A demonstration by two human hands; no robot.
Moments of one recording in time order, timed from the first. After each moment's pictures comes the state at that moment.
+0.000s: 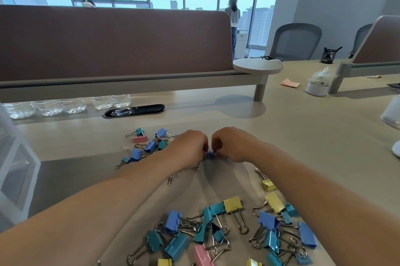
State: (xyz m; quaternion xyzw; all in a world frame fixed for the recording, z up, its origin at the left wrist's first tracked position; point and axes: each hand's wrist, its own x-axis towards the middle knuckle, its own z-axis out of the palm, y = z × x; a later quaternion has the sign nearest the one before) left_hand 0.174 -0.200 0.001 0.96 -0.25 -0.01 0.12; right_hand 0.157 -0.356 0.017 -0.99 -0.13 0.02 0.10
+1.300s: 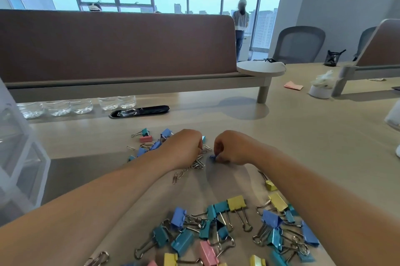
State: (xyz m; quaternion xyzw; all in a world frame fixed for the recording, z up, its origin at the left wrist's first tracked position) left_hand 0.164 -0.179 0.012 0.97 -0.22 -0.01 0.11; right_hand 0.149 -0.345 0.022 -0.99 -0.11 0.06 0.12
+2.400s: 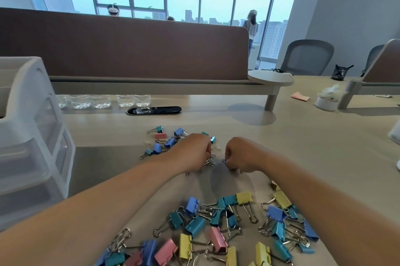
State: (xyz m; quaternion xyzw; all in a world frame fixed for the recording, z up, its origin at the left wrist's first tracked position) left_hand 0.124 -0.164 0.024 0.96 -0.22 -0.02 0.18; right_hand 0.118 -0.326 0.032 -0.99 -0.07 0.11 0.07
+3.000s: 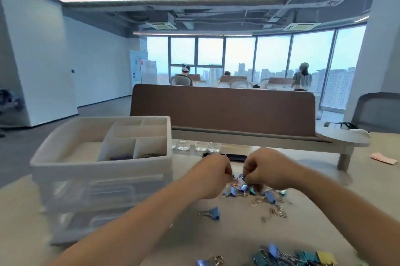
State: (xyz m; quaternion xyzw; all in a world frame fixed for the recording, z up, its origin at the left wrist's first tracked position) left_hand 0.020 -0.032 0.122 0.97 -0.10 0.09 0.21; right_hand 0.050 -0.196 0.153 -0.96 -0.23 0.04 0.17
